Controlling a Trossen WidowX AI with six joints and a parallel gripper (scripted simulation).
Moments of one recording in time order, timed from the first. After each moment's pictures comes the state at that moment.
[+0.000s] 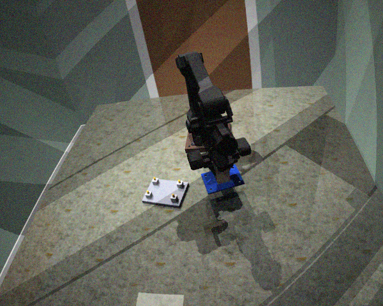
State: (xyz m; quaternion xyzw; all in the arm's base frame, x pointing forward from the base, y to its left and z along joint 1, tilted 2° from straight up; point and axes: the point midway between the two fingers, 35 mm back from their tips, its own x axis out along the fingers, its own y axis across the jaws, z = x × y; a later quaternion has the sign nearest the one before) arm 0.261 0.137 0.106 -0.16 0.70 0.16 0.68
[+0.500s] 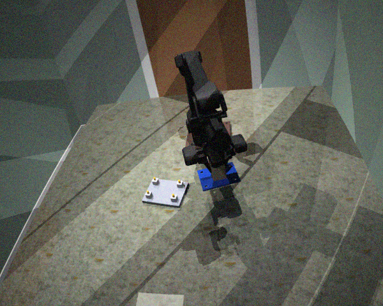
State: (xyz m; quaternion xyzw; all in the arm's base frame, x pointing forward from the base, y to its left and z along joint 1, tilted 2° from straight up) arm 0.265 0.126 0.124 -0.14 0.69 0.15 0.69
